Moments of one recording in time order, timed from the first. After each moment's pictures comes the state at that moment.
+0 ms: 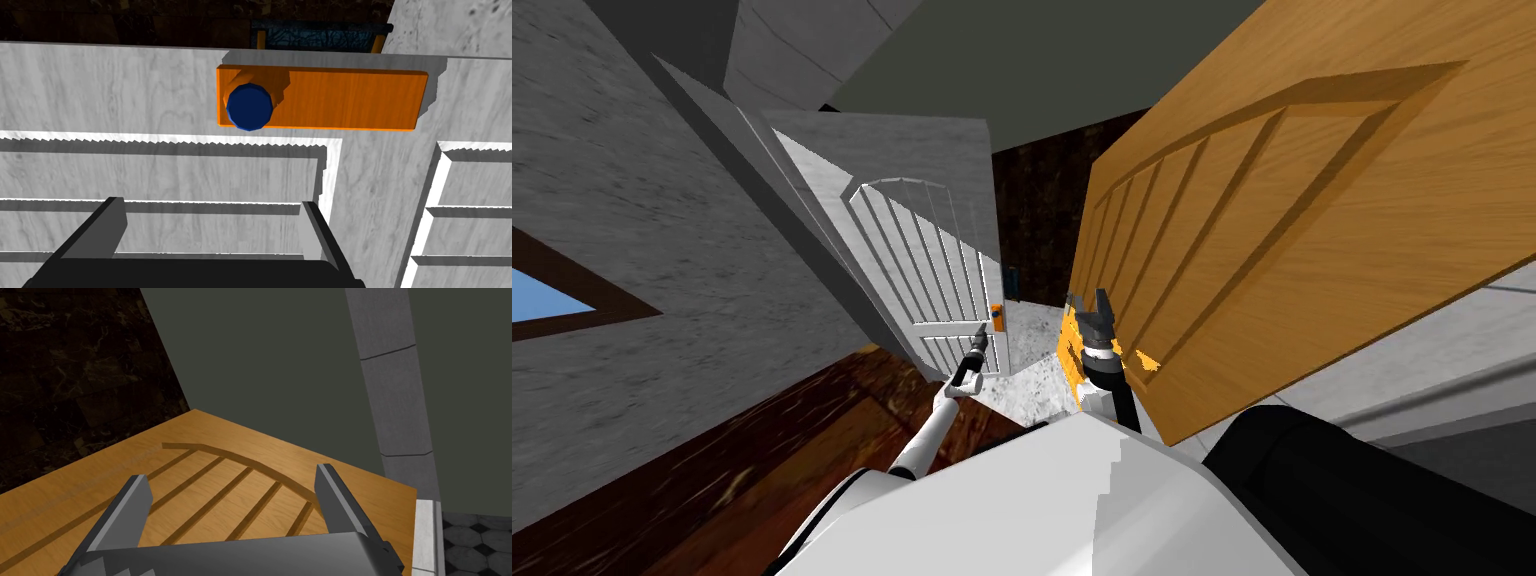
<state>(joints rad) -0.40 0.05 -0.26 -0.80 0.31 -0.42 -0.14</state>
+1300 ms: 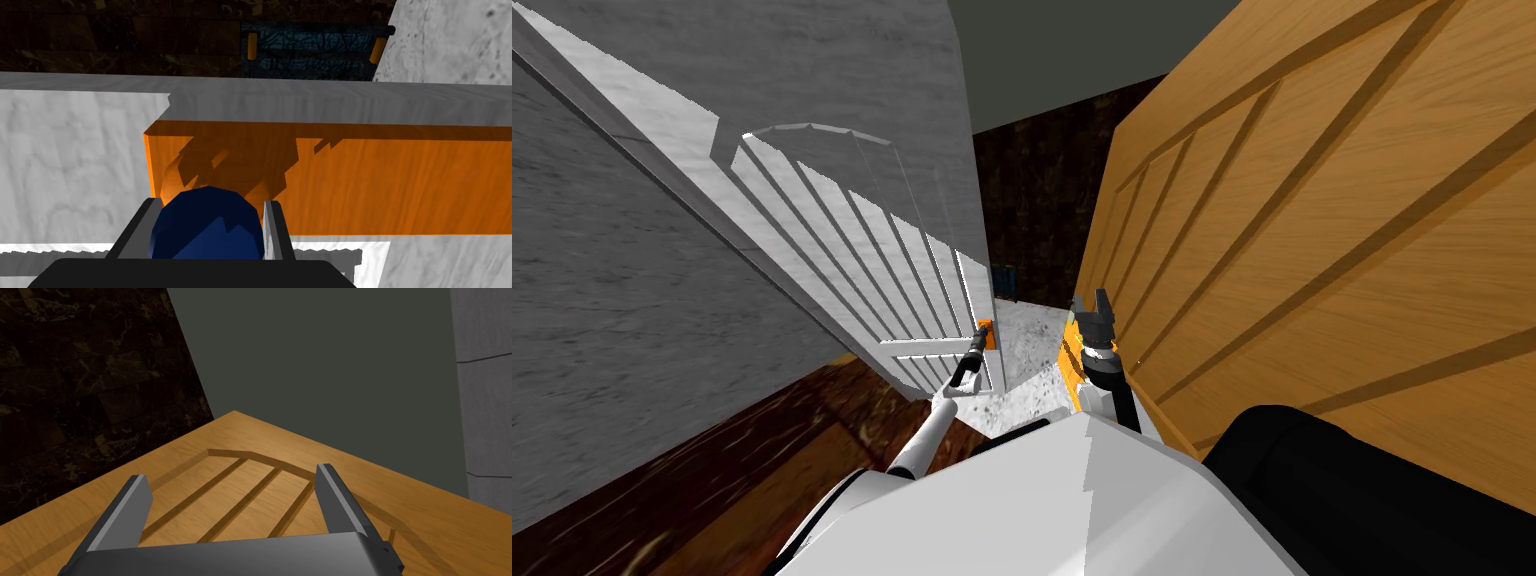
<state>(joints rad) -0.40 0.05 -0.25 -0.79 0.31 -0.44 -0.15</state>
